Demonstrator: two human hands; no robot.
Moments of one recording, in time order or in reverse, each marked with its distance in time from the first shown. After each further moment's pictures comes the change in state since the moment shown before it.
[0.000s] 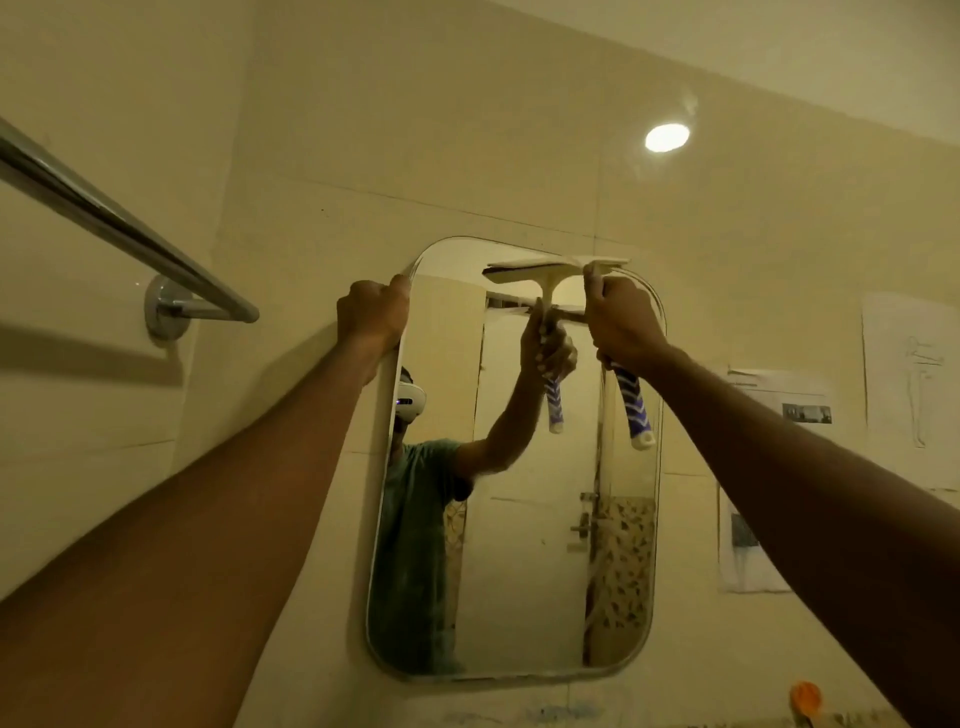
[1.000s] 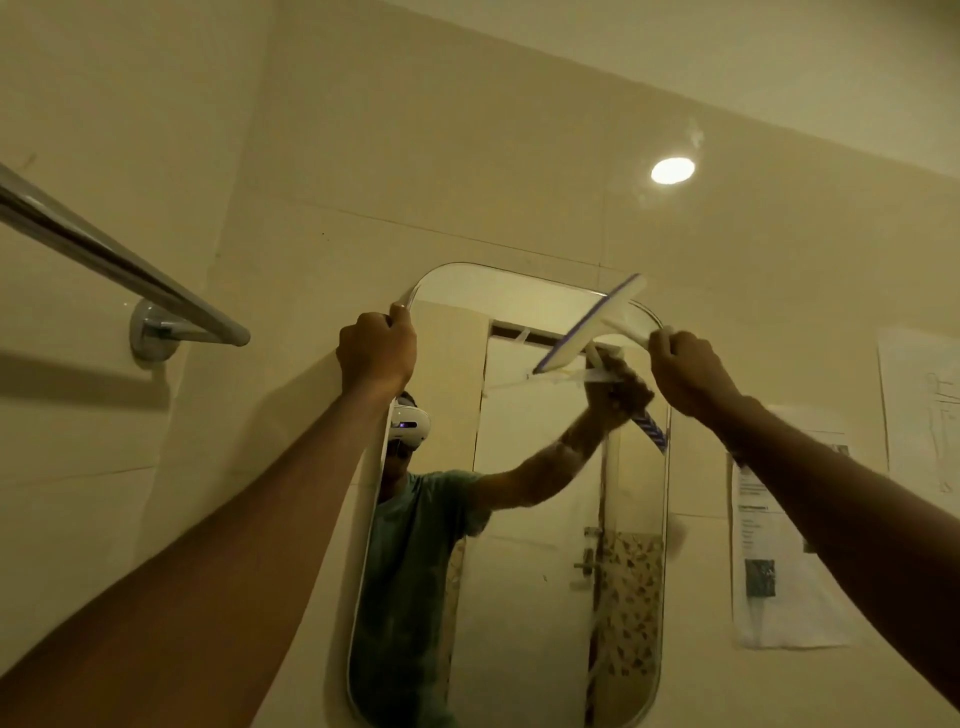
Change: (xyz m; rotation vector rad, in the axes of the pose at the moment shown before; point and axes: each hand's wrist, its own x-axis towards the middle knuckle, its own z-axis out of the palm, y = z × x) left_hand 0.013 -0.020 0.028 0.185 0.210 0.160; right_hand 0.012 0.073 -0.033 -0.132 -0.085 -0.074
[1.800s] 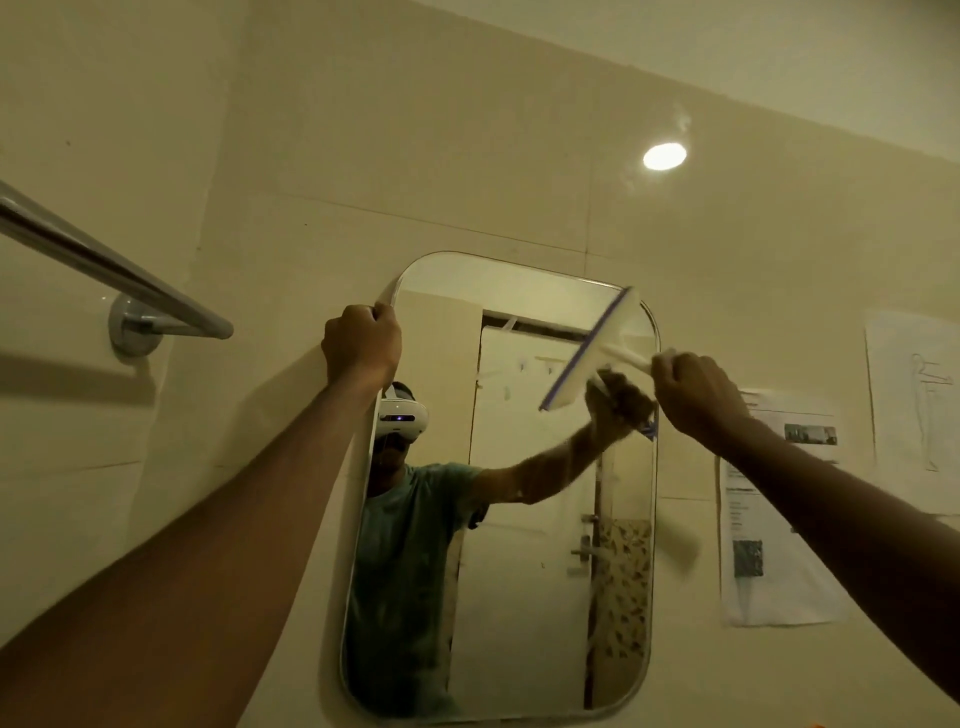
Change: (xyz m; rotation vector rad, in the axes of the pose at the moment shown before) left_hand 0.000 -0.002 0.000 0.043 0.002 -0.009; right_hand -0.030 0.032 0.003 -0.105 -0.012 -0.003
